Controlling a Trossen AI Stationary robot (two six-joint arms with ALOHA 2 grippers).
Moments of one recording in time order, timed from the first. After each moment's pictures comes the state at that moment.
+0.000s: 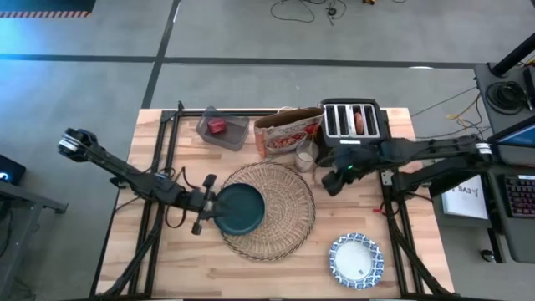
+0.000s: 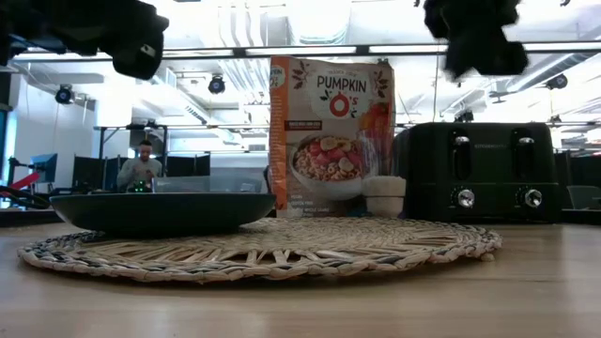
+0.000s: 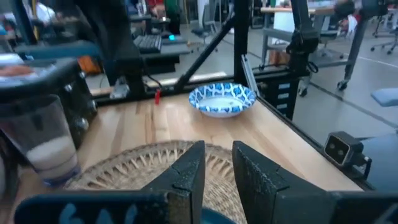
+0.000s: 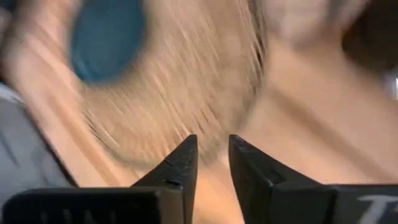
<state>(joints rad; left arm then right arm) -0.43 0.93 0.28 0.56 -0.22 0.03 0.04 1.16 1.07 -0.92 -0.04 0.95</state>
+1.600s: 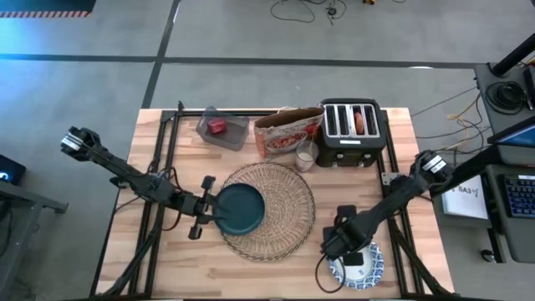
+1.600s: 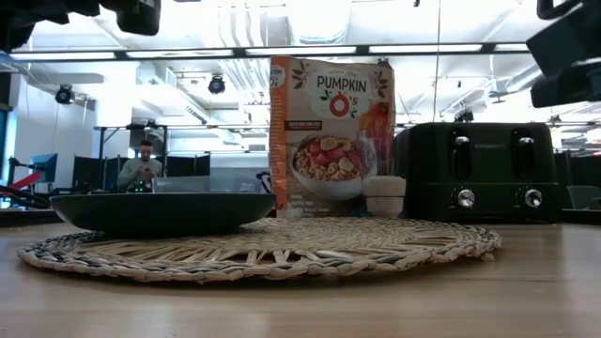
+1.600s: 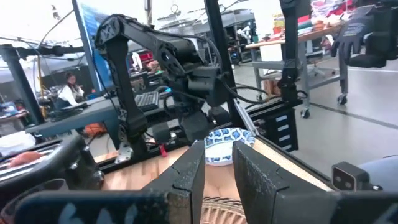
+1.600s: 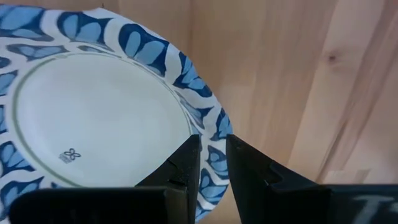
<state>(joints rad) -0.48 0.99 0.32 0.75 -0.20 0.25 0.63 1.72 1.17 -1.12 -0.10 0.60</state>
